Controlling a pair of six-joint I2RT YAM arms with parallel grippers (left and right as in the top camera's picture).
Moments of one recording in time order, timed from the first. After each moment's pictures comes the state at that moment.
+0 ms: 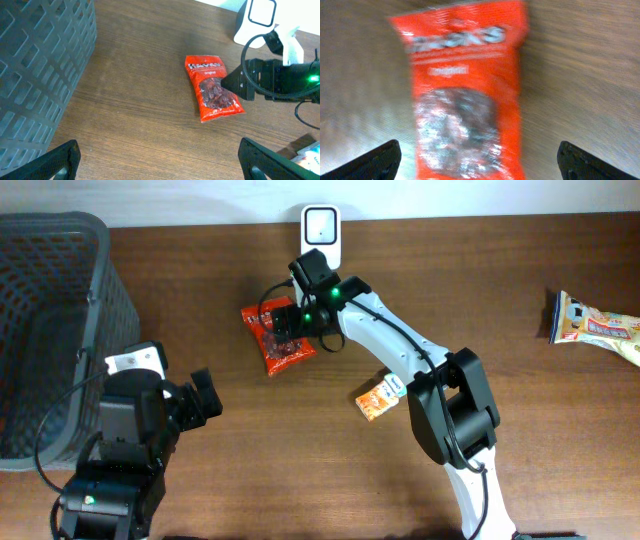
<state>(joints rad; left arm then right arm) -0.12 0.85 1.00 -0.86 -0.16 -0.34 0.55 2.28 1.90 -0.70 -0.23 0.30</state>
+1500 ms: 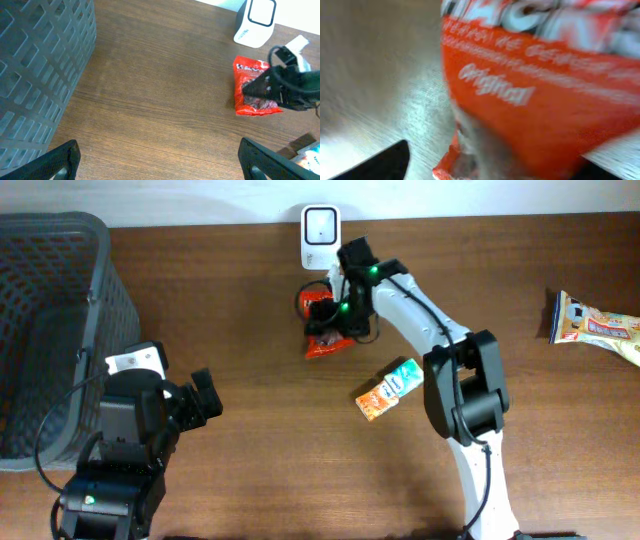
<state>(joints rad) -0.12 0.85 1.00 -0.86 -0.16 -0.34 0.38 2.38 1.96 -0.89 -0.45 0.26</state>
